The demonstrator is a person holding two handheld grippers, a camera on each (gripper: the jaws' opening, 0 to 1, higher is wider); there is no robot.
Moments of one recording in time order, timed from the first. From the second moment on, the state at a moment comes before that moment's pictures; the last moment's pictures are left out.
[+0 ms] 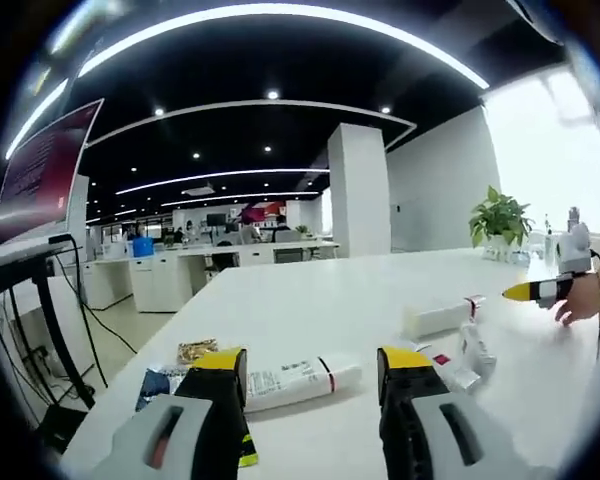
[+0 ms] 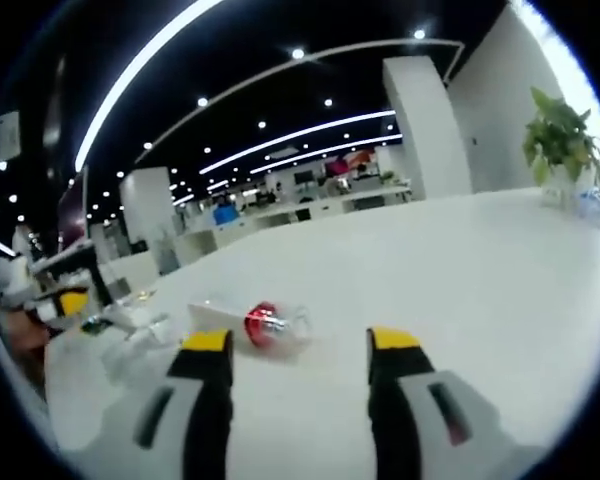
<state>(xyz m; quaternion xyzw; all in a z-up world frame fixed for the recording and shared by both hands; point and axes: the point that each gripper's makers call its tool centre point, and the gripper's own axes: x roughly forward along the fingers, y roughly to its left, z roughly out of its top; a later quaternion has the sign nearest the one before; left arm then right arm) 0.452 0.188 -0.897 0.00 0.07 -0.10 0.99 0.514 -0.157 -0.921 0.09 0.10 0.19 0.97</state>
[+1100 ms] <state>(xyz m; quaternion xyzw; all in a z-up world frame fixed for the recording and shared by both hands) 0.513 0.161 -0.879 0.03 0.12 -0.19 0.97 0.540 -0.146 -0.903 0.02 0.11 0.22 0.97</state>
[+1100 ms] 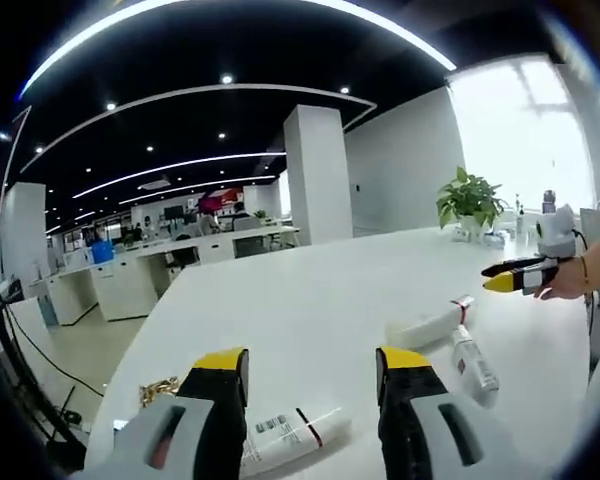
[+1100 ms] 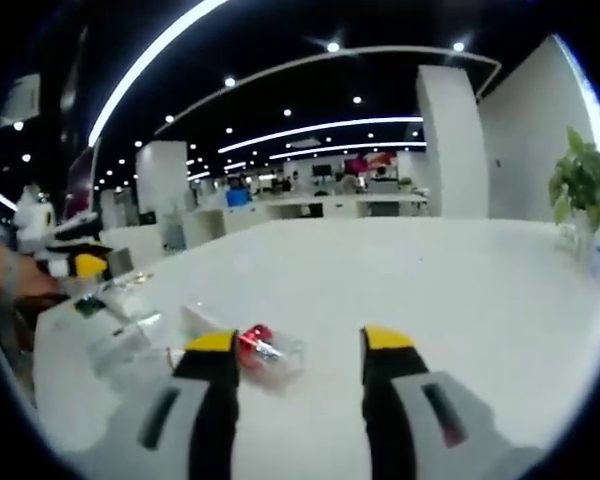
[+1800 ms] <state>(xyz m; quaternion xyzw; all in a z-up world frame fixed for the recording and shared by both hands) 0.547 0.111 -0.883 0.10 0.20 -0.30 0.93 0.543 -0.148 -0.899 0.02 0.11 0.23 0.97</state>
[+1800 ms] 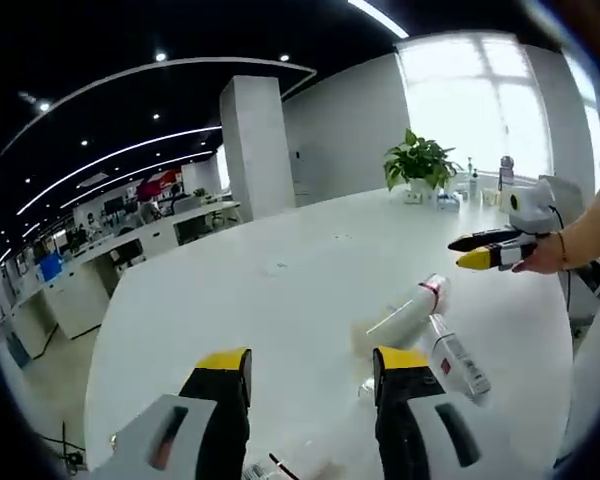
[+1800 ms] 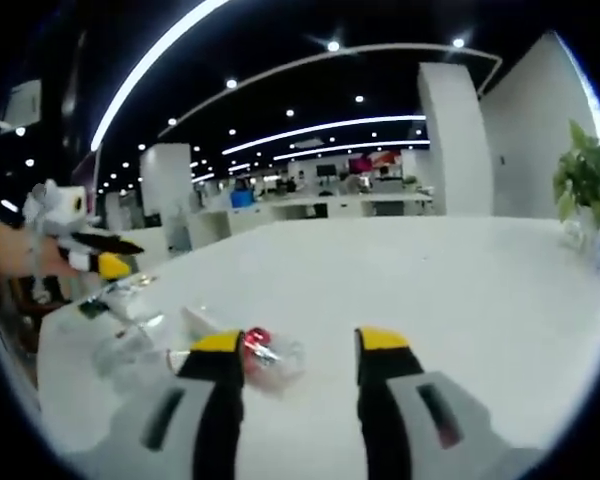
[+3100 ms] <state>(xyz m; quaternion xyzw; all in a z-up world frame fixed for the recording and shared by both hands) 0.560 0.010 -0.931 0.31 0.32 -0.55 0.71 0.536 -0.123 -0.927 -0.09 0.22 0.34 0.91</state>
